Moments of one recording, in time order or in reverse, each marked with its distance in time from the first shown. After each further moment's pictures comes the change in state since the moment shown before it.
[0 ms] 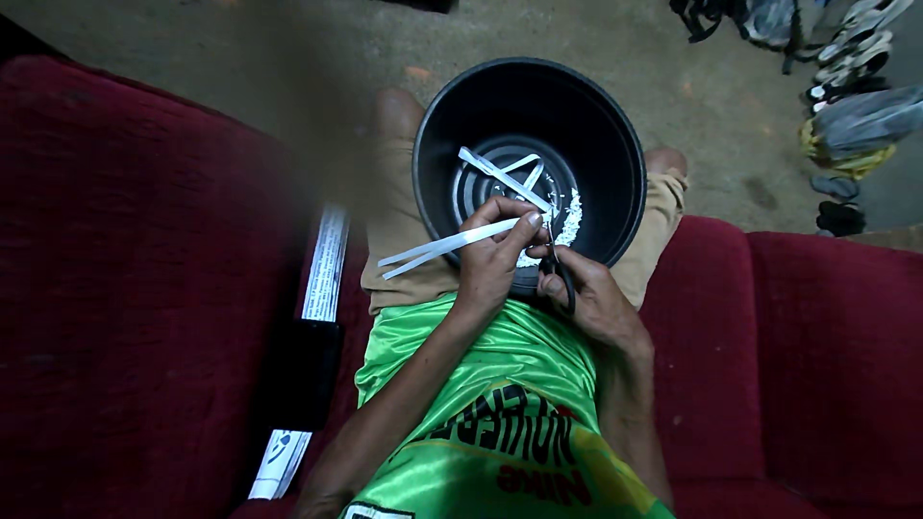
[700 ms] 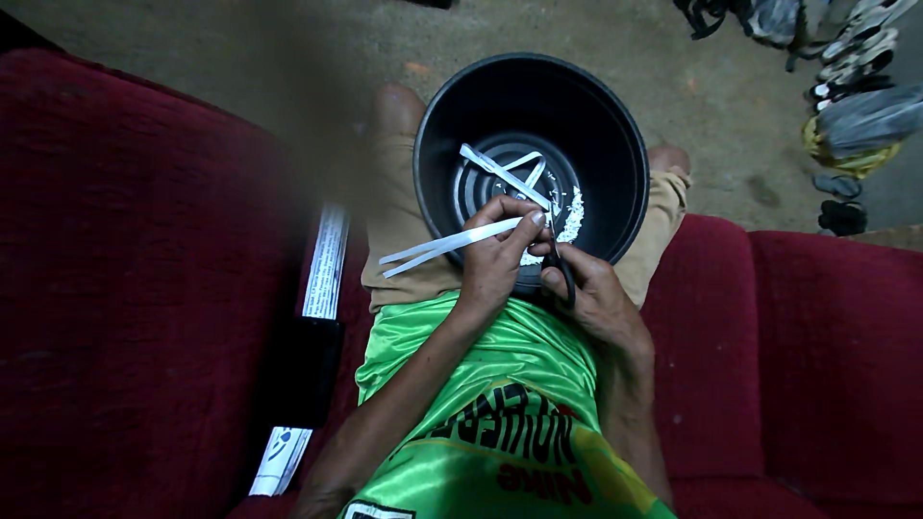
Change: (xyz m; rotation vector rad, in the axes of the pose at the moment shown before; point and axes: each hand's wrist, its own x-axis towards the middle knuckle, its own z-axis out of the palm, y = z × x) left_hand 0.007 -0.005 0.004 -0.062 0.064 -0.013; right_hand 0.001 -0.001 0.001 0.015 0.029 -0.001
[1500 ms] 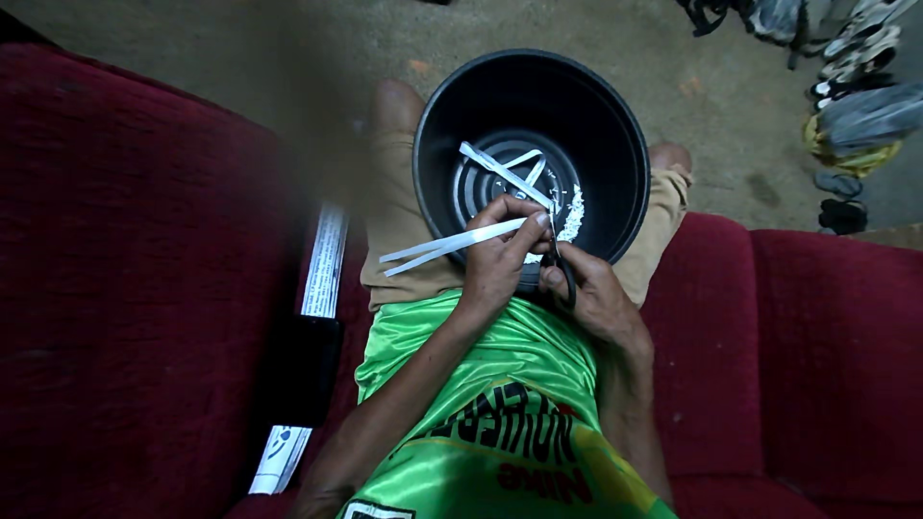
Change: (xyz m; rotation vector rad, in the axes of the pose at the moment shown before) left_hand -0.001 -0.002 0.000 0.046 -0.014 0.003; right_hand 0.001 0.003 0.000 -0.032 -0.003 -0.024
